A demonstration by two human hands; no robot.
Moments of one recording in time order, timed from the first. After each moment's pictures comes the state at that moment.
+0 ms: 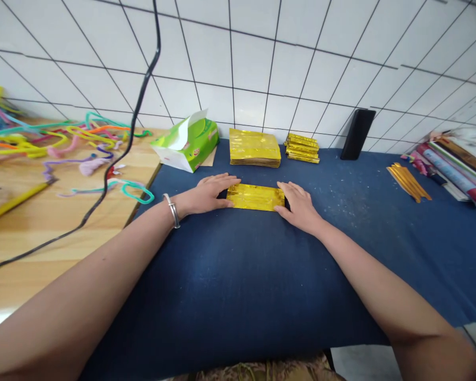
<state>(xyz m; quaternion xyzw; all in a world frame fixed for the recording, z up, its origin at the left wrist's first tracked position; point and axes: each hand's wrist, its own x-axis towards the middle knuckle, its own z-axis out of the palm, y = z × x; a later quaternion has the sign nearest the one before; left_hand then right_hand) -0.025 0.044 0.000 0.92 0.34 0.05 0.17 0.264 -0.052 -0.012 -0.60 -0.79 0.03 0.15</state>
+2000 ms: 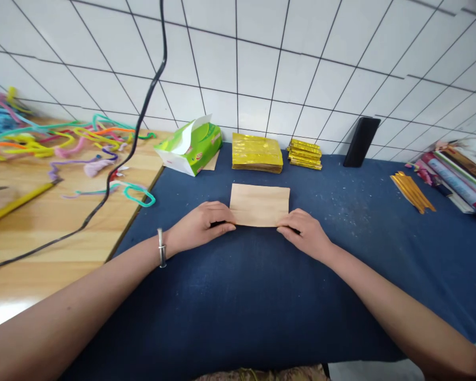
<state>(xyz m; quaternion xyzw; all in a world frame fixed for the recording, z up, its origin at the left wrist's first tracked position) -0.028 -0.016 0.010 0.93 0.24 0.19 0.22 0.260 -0.093 0.015 -0.50 -0.82 0.14 0.24</state>
